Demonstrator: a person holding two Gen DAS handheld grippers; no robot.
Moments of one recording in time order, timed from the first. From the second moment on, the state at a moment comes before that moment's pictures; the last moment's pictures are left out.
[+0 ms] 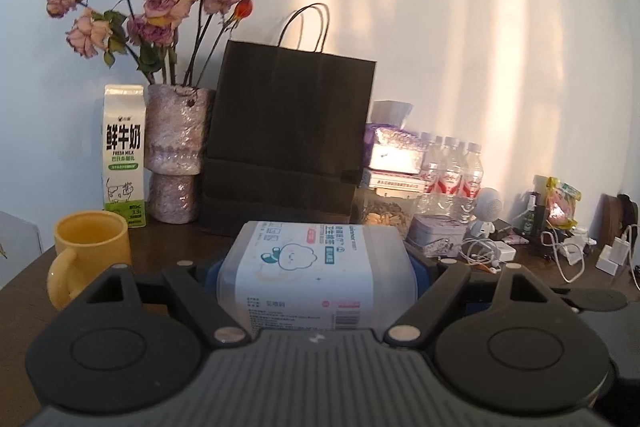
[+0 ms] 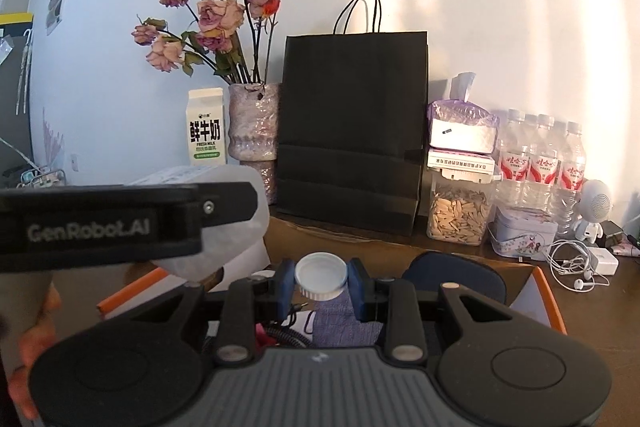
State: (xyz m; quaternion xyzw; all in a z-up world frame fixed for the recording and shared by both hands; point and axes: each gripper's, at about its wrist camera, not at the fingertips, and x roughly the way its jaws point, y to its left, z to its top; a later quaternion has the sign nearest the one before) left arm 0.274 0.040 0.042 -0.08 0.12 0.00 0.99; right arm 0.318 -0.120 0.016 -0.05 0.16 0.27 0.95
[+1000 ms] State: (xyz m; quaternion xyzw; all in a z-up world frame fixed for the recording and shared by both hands) left arm 0.290 0.048 0.031 -0.09 0.13 0.00 0.99; right arm 0.327 -0.128 0.006 -0.05 0.18 0.26 0.95
